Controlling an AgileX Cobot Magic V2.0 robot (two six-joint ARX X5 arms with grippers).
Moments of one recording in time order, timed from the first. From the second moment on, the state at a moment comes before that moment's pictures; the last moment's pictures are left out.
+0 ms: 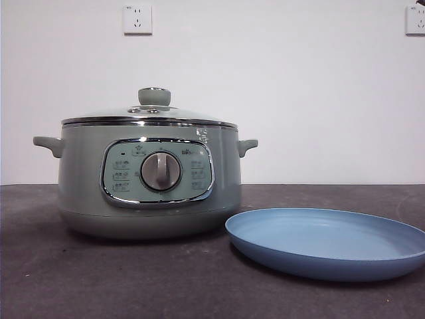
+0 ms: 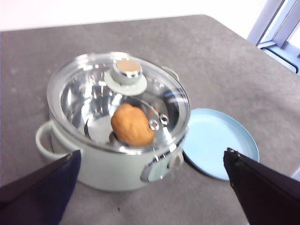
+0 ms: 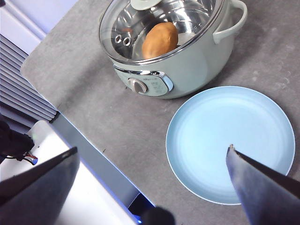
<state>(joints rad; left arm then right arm) 0.01 0.67 0.92 -0.75 0.63 0.09 0.18 0.87 1.09 -1.03 -0.65 -0.15</state>
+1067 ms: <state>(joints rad) -0.36 1.51 1.36 -0.48 0.27 0.14 0.18 0.87 1.09 -1.03 -0.65 -0.15</state>
